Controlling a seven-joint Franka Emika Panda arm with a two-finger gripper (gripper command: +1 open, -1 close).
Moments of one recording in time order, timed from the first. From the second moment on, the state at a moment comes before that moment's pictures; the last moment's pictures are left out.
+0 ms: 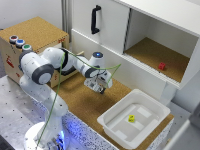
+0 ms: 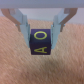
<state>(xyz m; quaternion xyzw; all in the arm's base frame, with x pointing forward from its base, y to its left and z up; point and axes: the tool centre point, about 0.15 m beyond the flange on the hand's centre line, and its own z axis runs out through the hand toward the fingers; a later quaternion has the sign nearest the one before) 0.407 -0.033 0.290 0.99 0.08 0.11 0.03</state>
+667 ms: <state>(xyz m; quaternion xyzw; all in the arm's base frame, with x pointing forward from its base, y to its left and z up) 0.392 0.062 0.434 0.95 0.23 0.17 0.07</state>
